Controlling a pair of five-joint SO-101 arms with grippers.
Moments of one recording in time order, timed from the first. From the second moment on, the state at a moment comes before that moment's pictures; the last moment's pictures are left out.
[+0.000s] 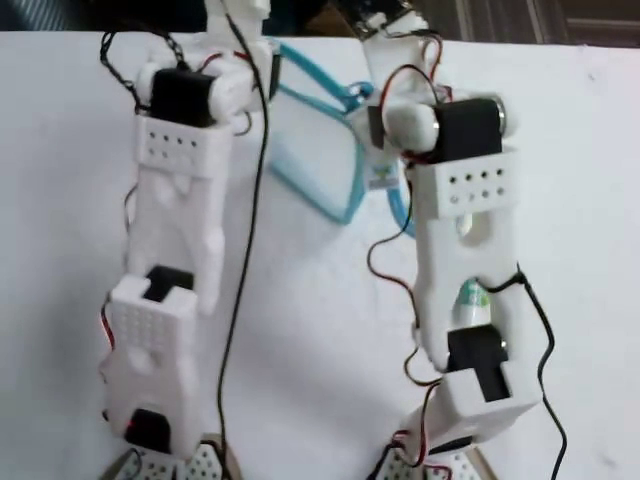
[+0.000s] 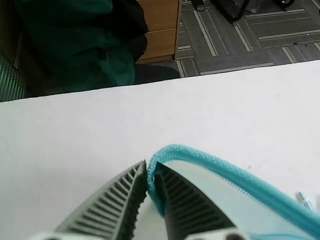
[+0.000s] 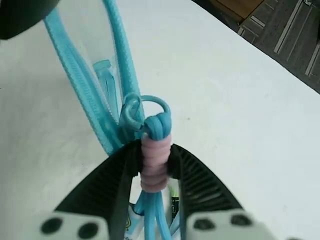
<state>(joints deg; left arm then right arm) 8.0 38.5 -75.3 89.6 9.8 -12.4 6.8 -42.8 95.3 23.9</state>
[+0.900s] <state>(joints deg) 7.9 41.2 -81.6 87.8 17.6 3.6 11.0 -25.9 94.1 20.8</state>
